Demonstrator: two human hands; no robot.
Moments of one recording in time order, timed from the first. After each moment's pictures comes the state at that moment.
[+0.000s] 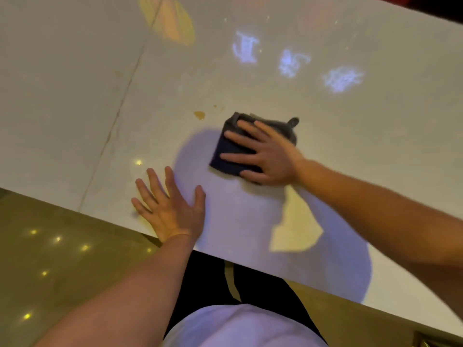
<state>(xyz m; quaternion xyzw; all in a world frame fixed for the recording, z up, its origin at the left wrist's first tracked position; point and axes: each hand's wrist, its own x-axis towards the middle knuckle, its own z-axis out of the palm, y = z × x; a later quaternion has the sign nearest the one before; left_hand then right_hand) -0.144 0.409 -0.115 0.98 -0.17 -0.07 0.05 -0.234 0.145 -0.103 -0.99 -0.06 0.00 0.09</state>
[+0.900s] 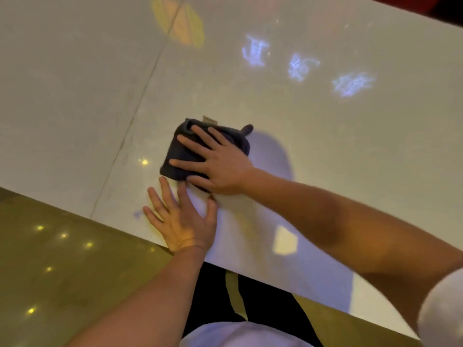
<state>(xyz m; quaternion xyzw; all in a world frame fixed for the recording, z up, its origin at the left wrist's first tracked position) -0.144 0.409 -0.118 0.98 -0.17 -0.06 0.05 -0.129 0.227 -0.103 -0.99 -0.08 0.02 0.14</state>
